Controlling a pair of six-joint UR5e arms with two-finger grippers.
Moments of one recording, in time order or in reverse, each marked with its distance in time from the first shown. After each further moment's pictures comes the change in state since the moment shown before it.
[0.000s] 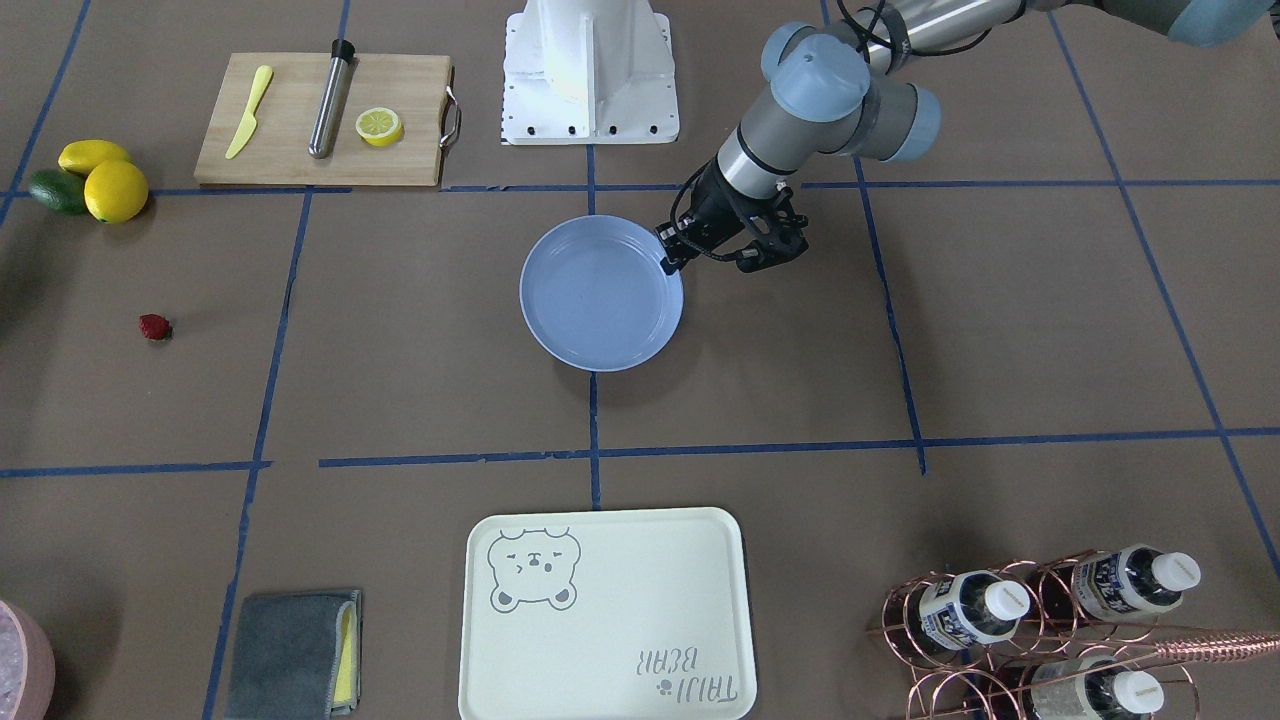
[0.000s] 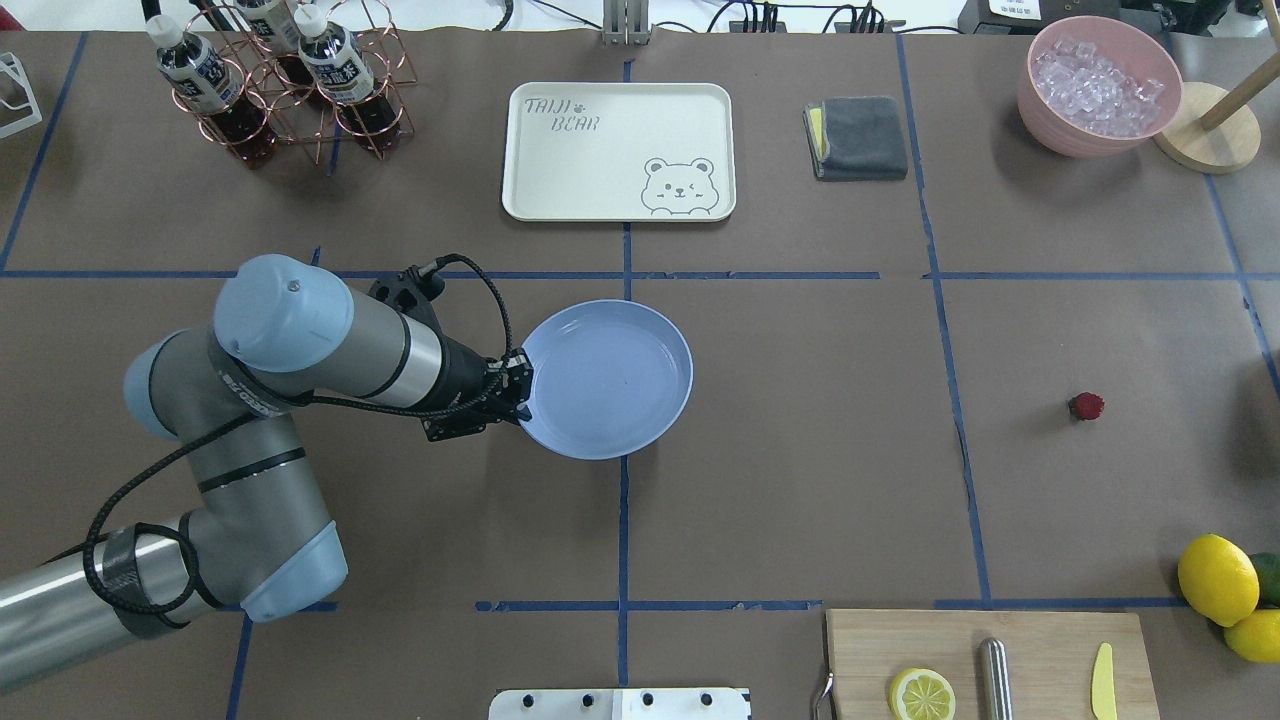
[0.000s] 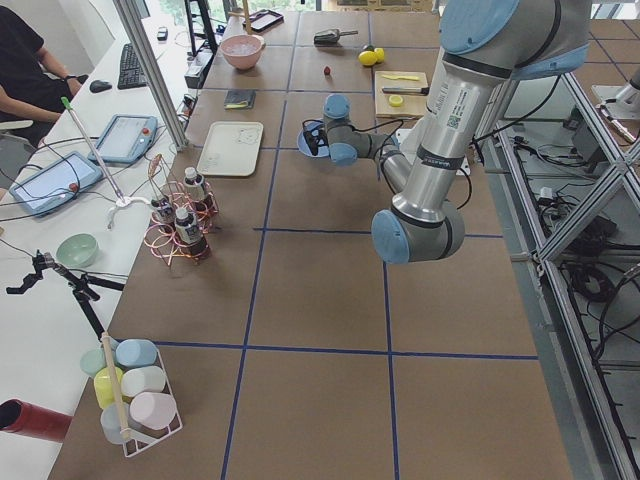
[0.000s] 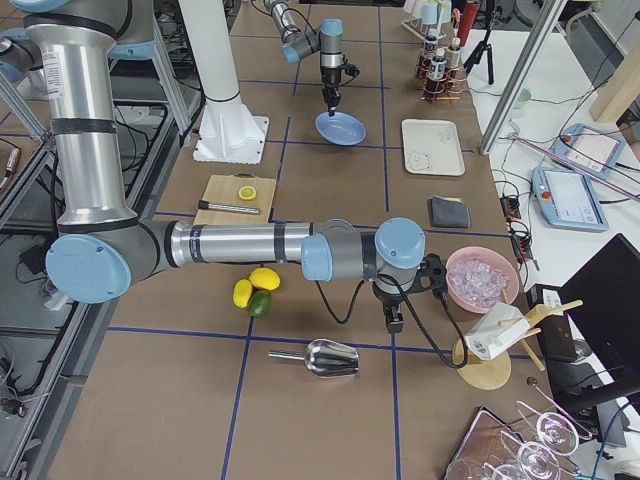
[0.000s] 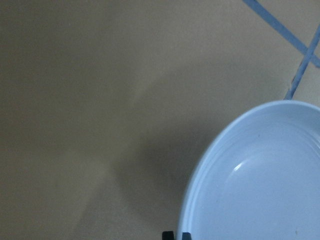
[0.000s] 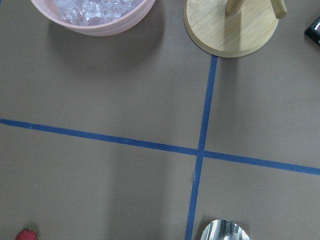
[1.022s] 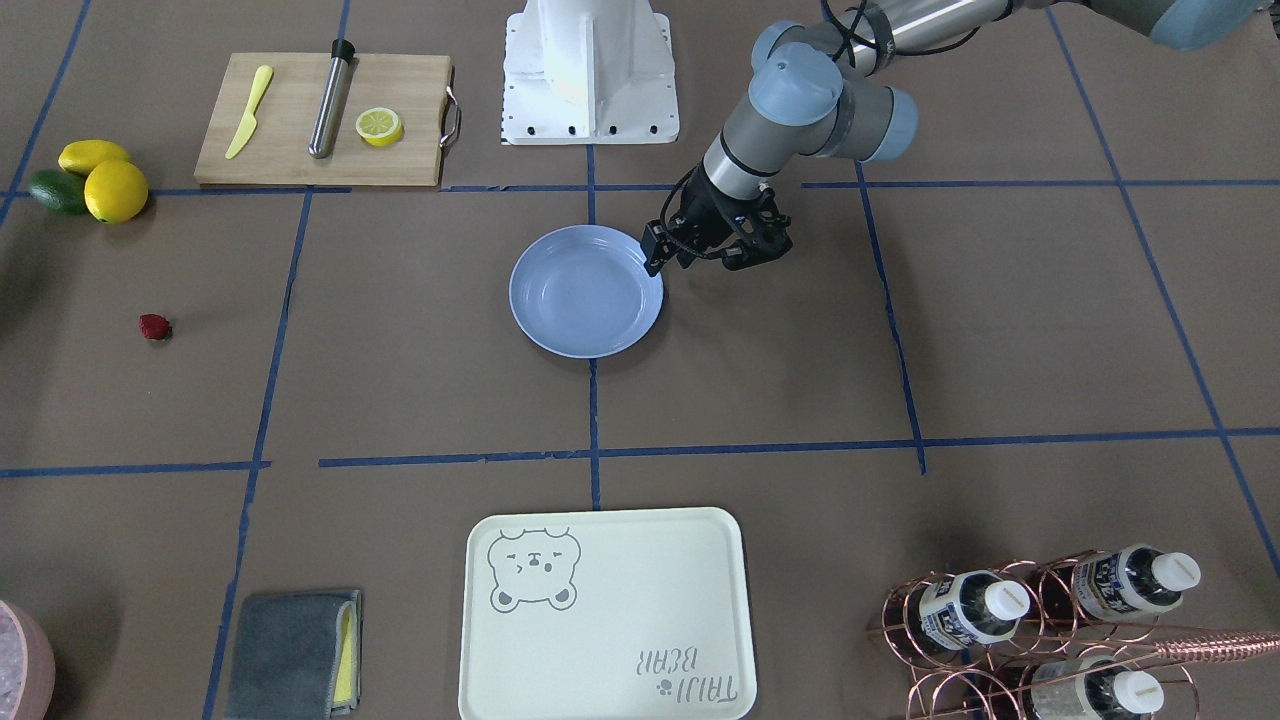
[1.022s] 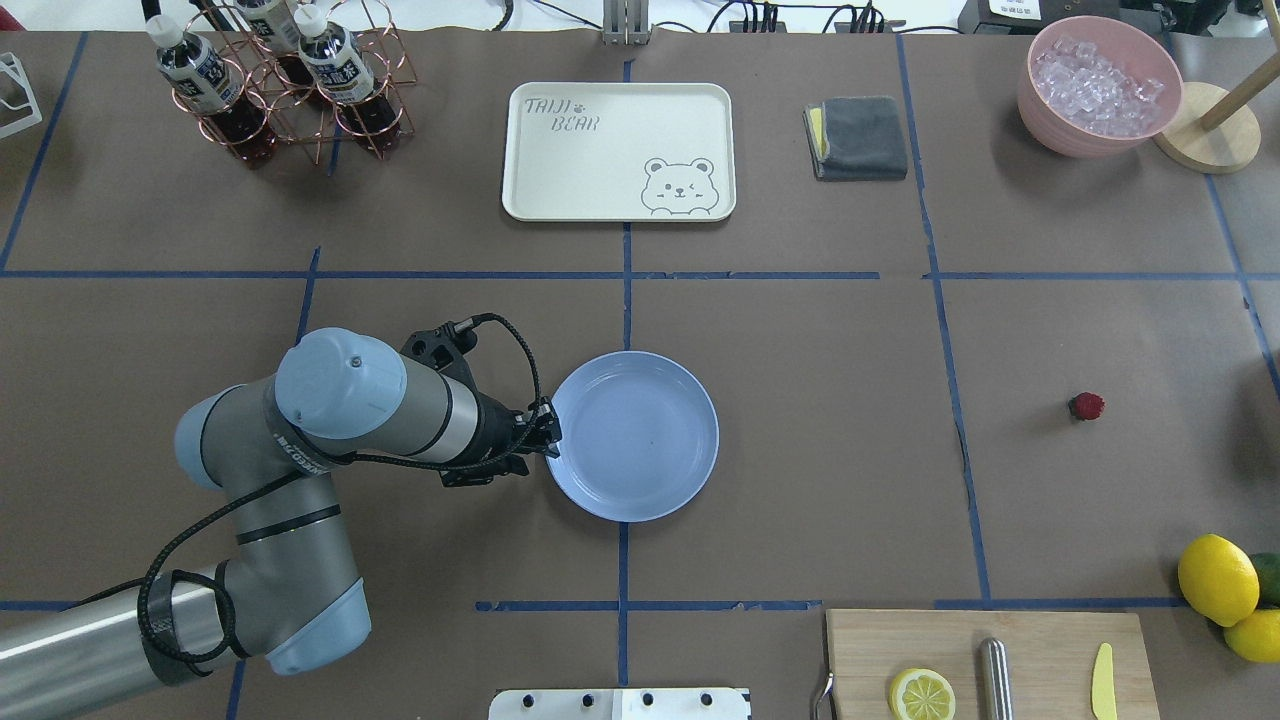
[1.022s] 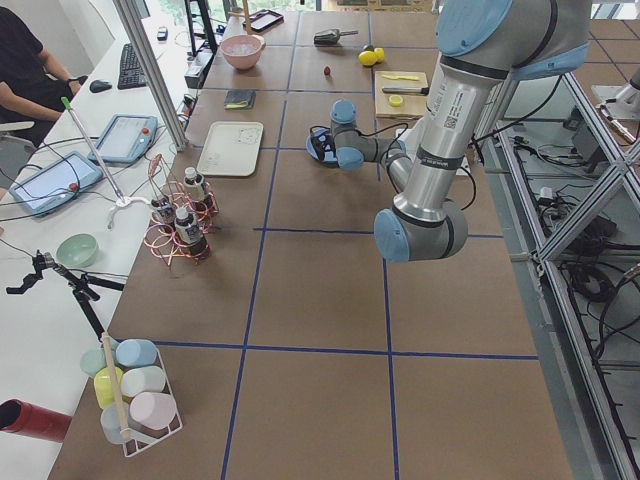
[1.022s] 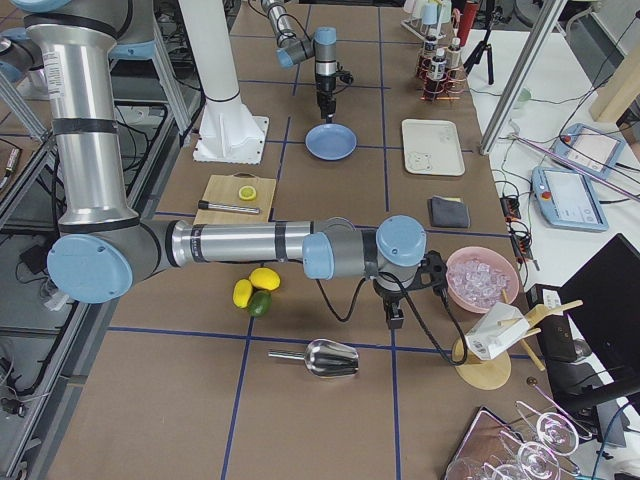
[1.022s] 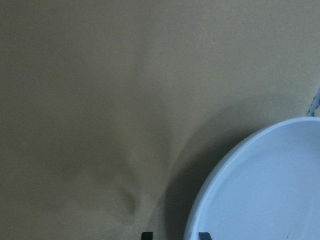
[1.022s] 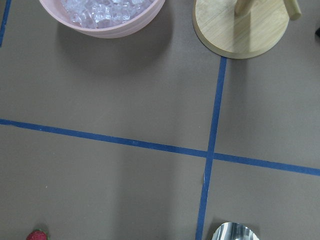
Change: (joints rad) left arm 0.006 0.007 0.004 0.007 0.032 0.015; right arm -0.012 0.006 0.006 0.000 0.013 0.010
